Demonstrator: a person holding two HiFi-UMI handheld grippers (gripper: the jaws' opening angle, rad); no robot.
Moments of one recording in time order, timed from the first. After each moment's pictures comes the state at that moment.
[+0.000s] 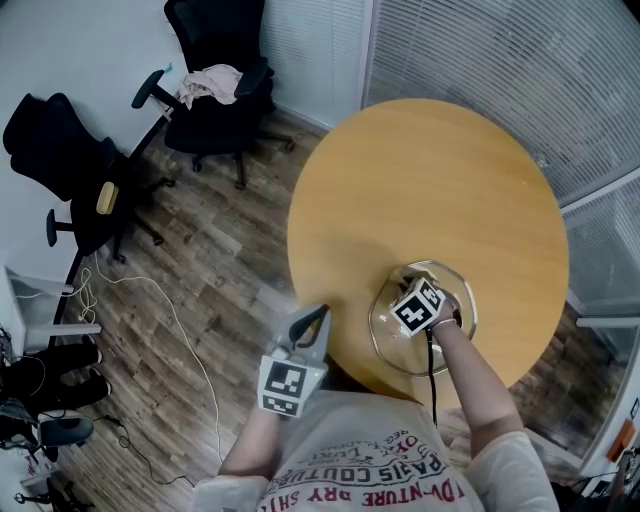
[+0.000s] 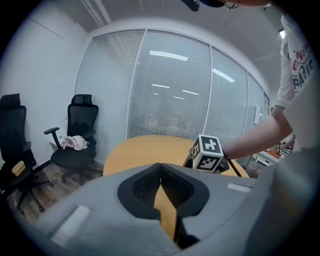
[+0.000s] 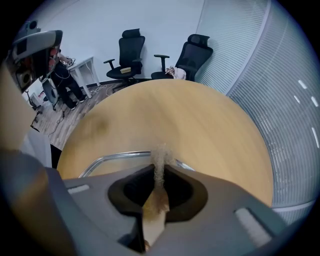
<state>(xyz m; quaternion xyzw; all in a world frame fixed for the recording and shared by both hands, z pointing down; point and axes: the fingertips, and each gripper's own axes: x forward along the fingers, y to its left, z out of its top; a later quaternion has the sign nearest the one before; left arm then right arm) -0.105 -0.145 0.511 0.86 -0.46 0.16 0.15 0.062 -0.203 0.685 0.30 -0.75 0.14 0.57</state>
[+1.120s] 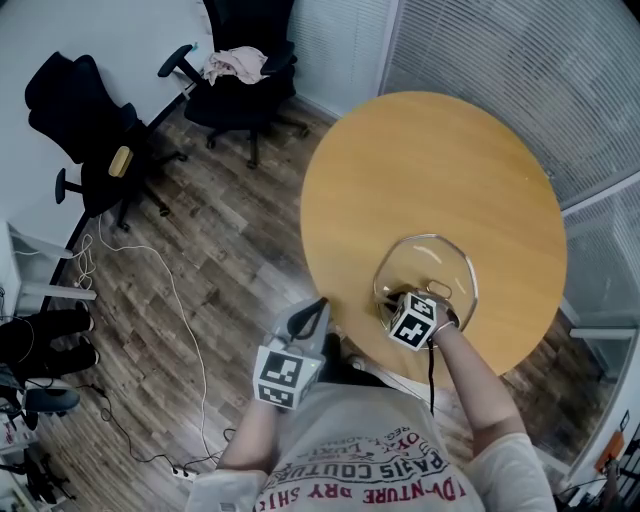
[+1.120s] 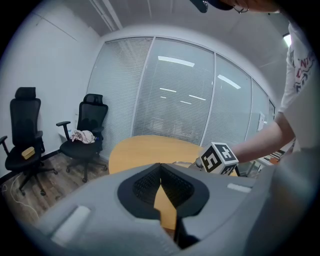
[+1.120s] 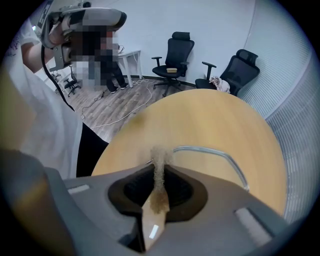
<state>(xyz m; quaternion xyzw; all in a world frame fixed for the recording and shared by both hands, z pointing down) -0.121 -0.052 0.510 0.84 -0.49 0.14 0.19 0.015 -0.062 0.681 0.10 -0.80 0.06 0.59</state>
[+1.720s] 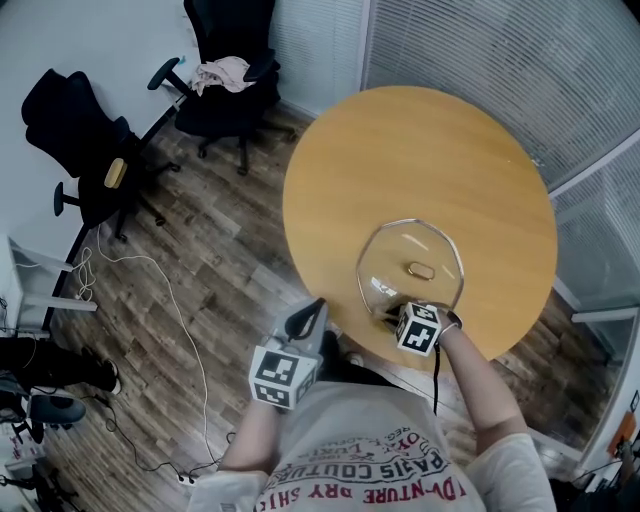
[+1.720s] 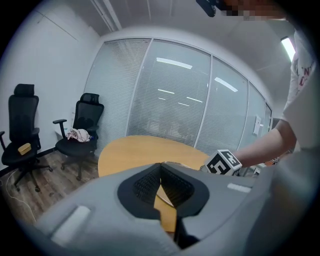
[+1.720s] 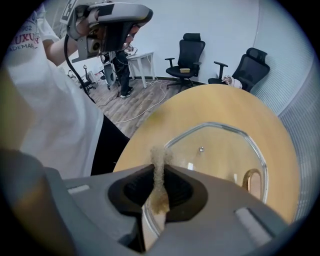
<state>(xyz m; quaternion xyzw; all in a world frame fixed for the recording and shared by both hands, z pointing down) -0.083 -0.013 0.498 0.85 -0.48 0.12 0.19 0.058 0.020 0.681 0.03 -0.81 0.07 0.58</state>
